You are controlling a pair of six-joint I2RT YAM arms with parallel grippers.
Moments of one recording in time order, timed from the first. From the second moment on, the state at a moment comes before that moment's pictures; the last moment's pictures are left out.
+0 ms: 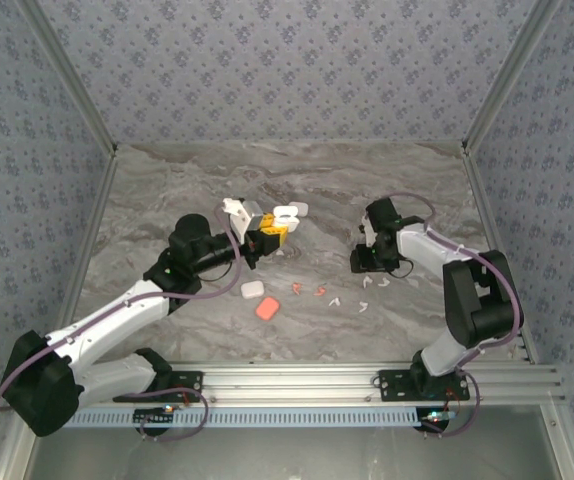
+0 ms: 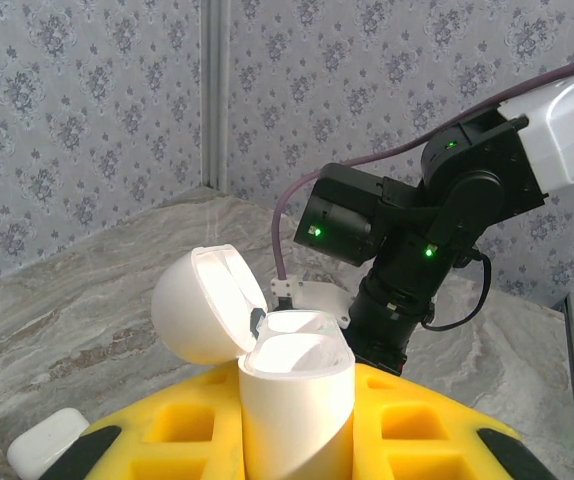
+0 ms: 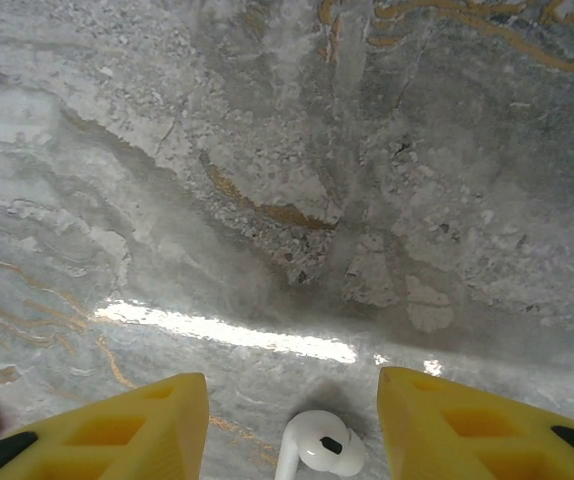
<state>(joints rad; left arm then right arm) -0.69 1.09 0.70 0.34 0.42 -0.09 0.29 1.60 0.94 -0.66 -0.12 0.18</state>
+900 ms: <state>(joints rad) -0.69 1.09 0.70 0.34 0.41 -0.08 0.33 1.64 0.94 -0.76 -0.11 0.22</state>
